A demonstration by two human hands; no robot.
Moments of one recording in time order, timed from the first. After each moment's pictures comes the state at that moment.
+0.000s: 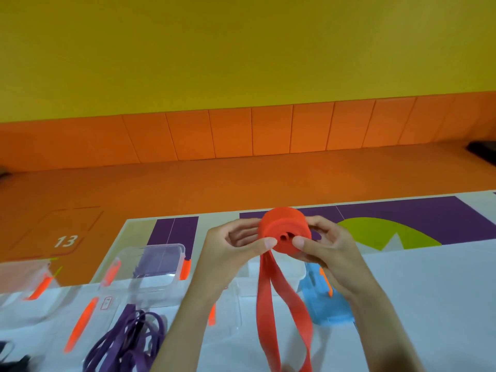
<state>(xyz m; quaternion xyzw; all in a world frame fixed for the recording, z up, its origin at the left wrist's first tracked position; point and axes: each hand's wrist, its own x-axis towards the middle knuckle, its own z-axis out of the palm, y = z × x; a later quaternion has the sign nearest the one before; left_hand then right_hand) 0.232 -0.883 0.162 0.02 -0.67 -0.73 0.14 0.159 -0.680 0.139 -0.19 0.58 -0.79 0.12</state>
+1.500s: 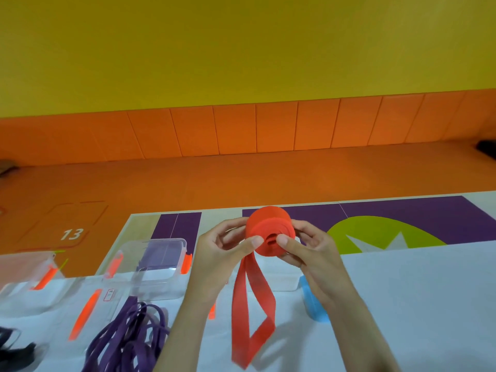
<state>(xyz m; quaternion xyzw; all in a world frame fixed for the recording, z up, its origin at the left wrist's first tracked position) 0.239 -0.887 0.142 0.04 -0.64 -0.74 0.18 0.173 -0.706 0.128 -0.13 0.55 -0.81 0.13</state>
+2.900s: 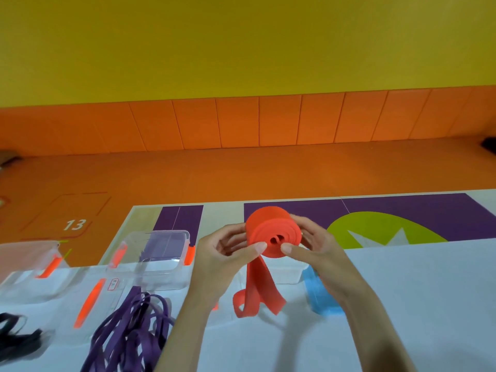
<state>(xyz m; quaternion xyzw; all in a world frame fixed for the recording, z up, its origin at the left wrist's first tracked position) 0.257 -0.889 0.128 0.05 -0.66 -0.73 0.19 0.174 -0.695 0.124 -0.23 0.60 -0.74 0.19</state>
